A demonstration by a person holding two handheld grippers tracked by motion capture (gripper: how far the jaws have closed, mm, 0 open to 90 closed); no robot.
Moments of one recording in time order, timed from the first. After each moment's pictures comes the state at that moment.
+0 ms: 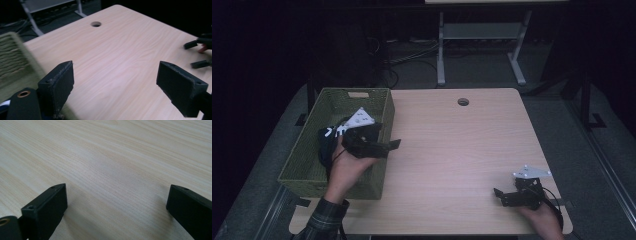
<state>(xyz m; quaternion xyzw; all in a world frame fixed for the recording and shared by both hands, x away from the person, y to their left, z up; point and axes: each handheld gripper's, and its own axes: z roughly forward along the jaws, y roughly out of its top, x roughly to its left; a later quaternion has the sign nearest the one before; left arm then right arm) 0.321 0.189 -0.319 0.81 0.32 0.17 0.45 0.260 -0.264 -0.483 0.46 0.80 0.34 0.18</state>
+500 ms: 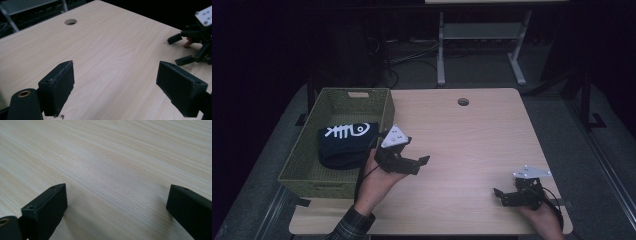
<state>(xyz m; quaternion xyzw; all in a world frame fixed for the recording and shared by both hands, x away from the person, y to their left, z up) 0.303 0.128 -0.358 0.82 0.29 0.15 0.46 0.260 -0.264 -0.483 0.46 0.80 0.34 0.18</state>
